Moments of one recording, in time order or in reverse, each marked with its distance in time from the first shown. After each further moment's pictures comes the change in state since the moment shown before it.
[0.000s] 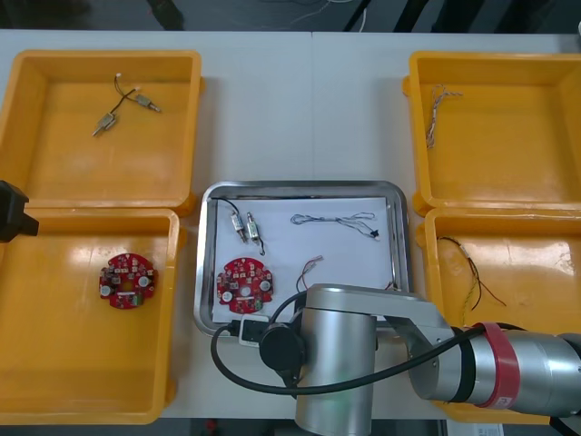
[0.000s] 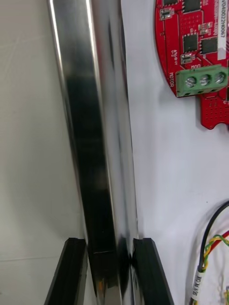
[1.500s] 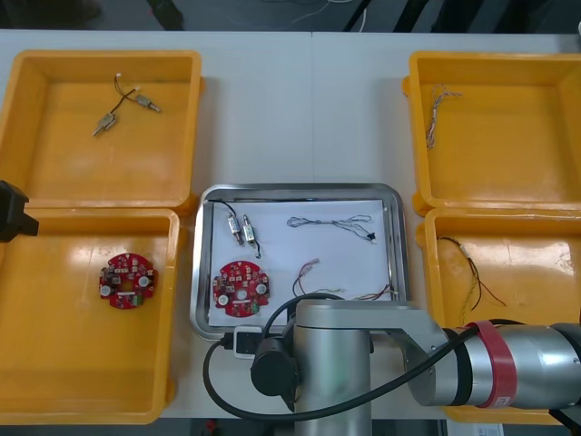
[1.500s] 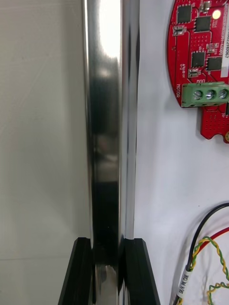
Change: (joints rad) right arm -0.057 -0.001 0.081 -0.017 0.015 -0.001 0.000; left arm 0.000 0.000 0.000 0.000 0.000 0.000 0.000
